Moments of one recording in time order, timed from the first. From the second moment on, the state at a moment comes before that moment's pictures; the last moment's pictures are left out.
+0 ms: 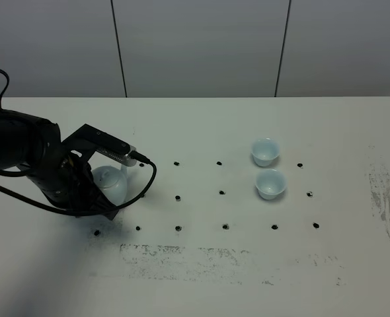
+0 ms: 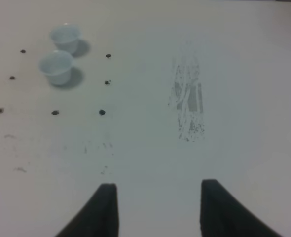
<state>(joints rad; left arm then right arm) -0.29 1.88 -1.12 -0.01 0.55 0.25 -0.11 -0.01 -0.53 0.11 1.12 -0.12</state>
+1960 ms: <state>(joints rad) -0.45 2.44 -2.34 -0.17 0.97 1.02 -0.11 -0.01 -0.53 0.12 1.12 -0.12</state>
